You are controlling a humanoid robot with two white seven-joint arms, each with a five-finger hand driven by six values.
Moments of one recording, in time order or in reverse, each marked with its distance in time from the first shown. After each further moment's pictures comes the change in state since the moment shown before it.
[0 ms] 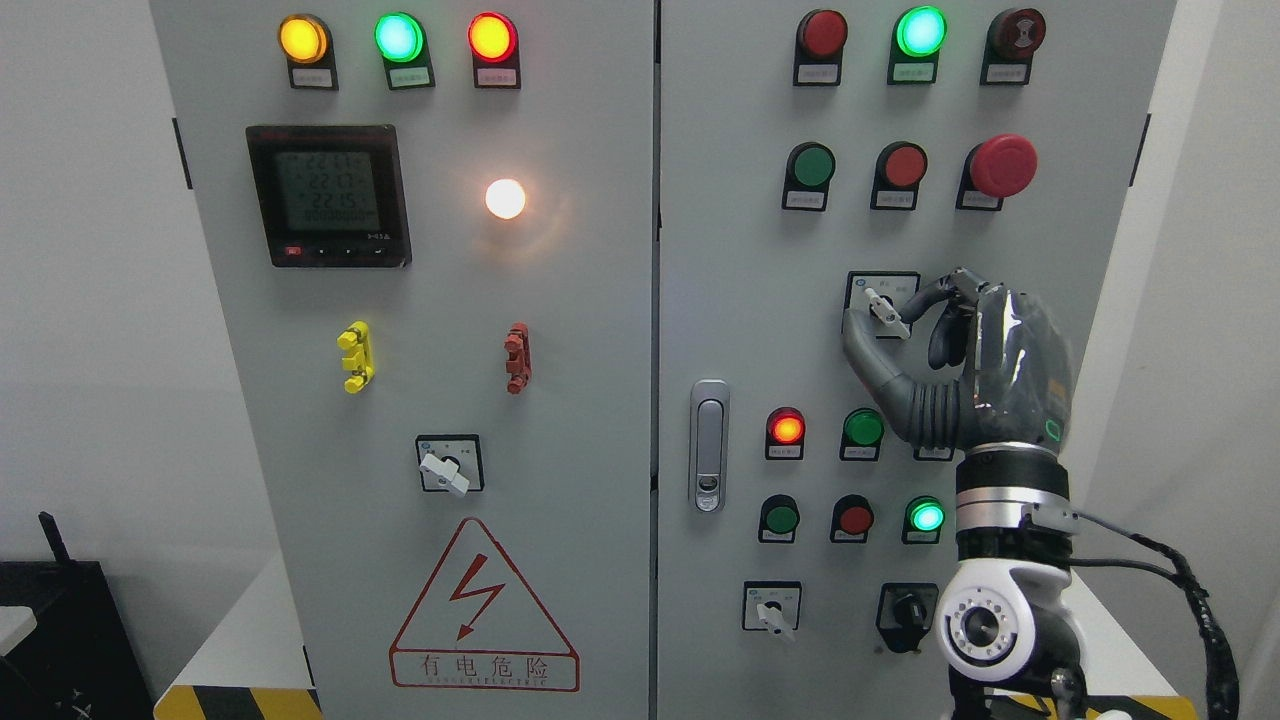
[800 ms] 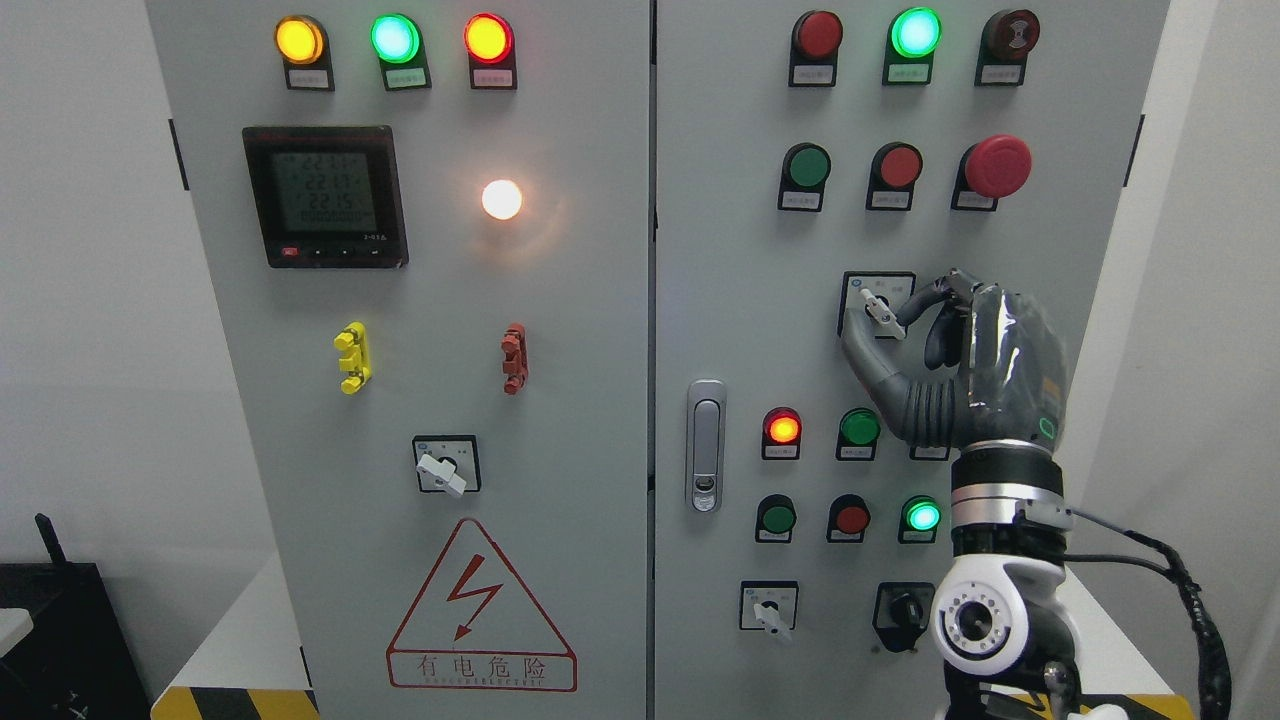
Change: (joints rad) left arm 0.000 0.000 0.000 0.000 0.000 0.000 0.000; right arm -0.009 0.000 0.004 0.014 0.004 0.015 -0.001
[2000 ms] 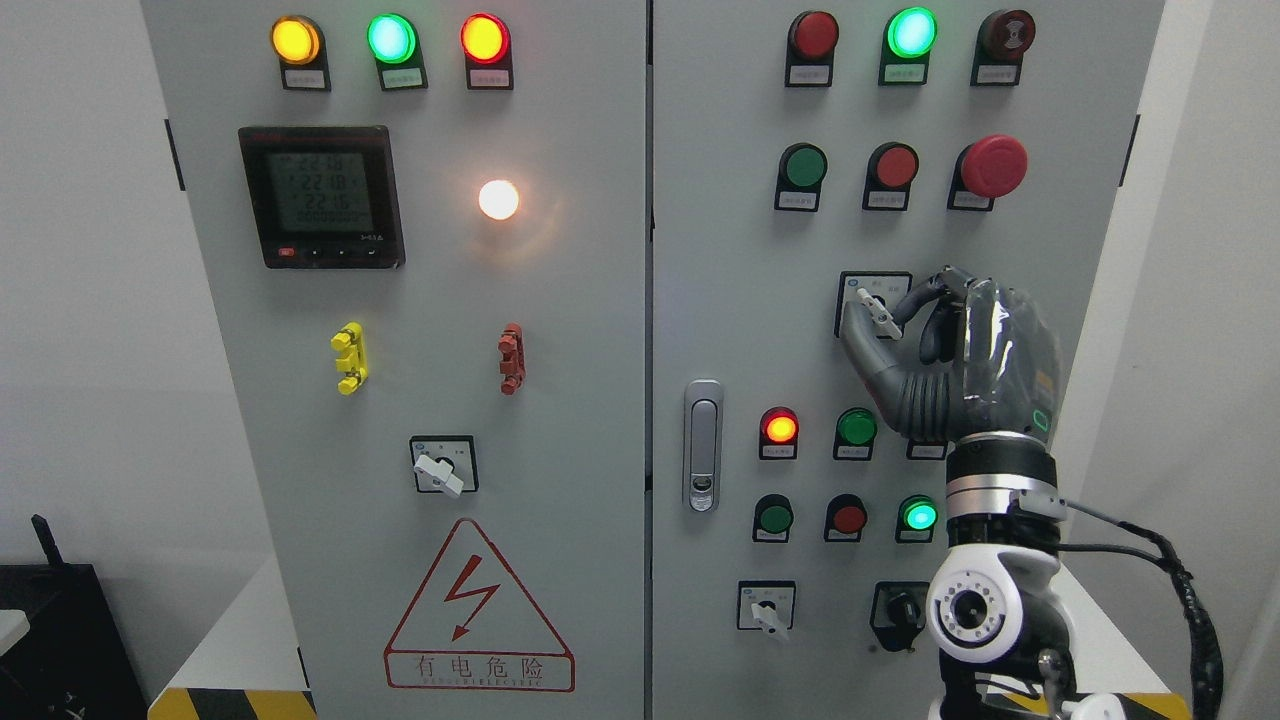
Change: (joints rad) left arm 0.000 0.000 0.000 0.000 0.000 0.000 -0.002; right arm -0.016 0.001 0.001 0.019 -0.001 0.010 0.003
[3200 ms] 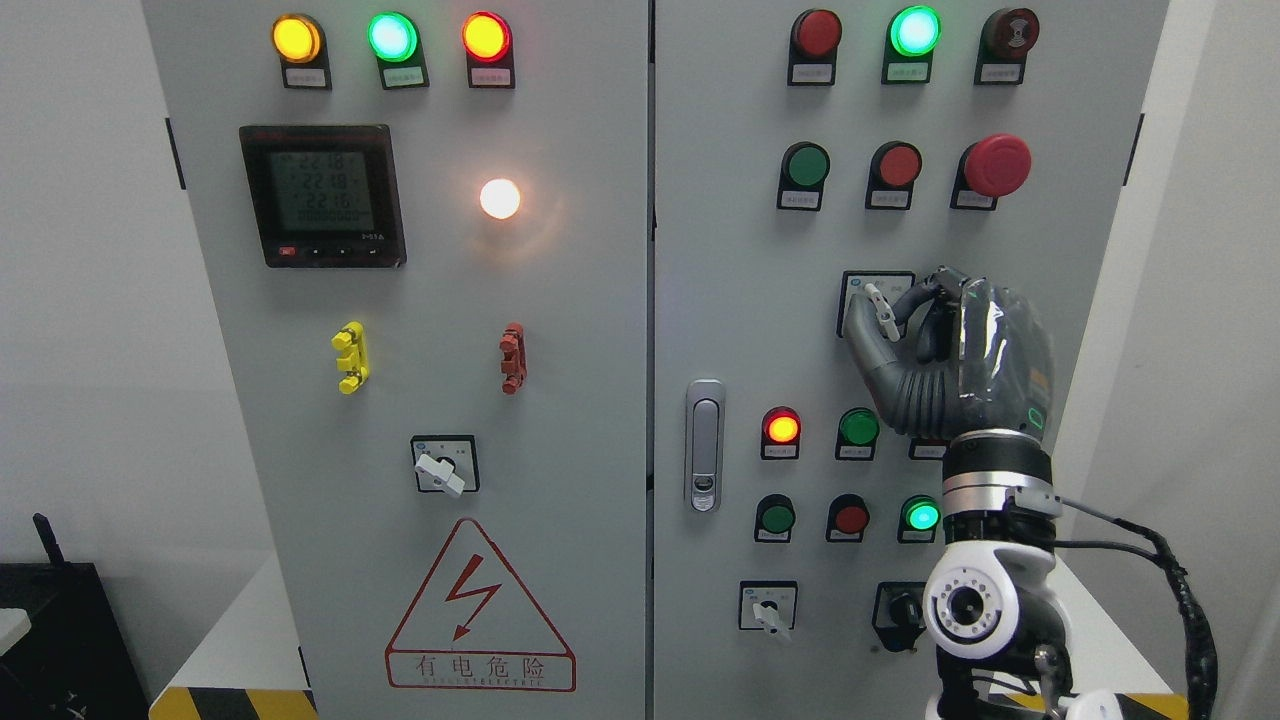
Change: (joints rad) left arm 0.000 0.000 0.000 0.000 0.000 0.000 0.001; right arm -0.007 0.001 0.001 0.009 -0.002 0.001 0.006
